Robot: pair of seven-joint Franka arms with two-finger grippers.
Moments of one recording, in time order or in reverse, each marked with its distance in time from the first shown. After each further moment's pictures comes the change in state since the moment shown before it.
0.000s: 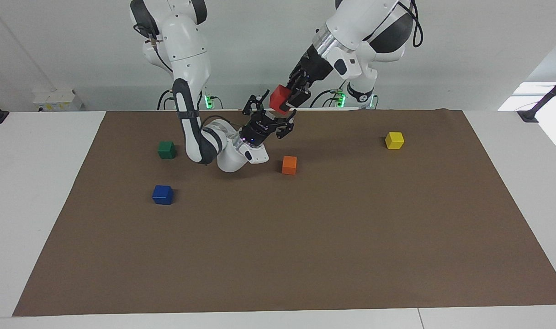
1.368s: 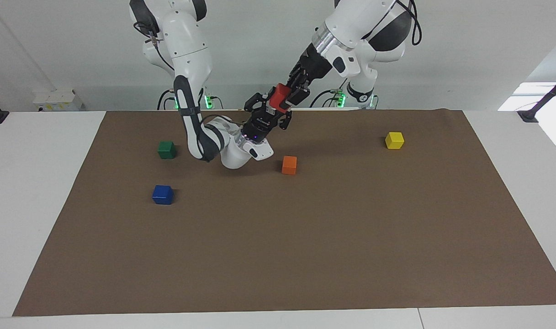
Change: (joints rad) left arm -0.002 -0.021 0.000 -0.022 -0.005 0.000 0.016; right arm -0.012 -0.023 0.031 -0.012 0.065 -0.007 0.177
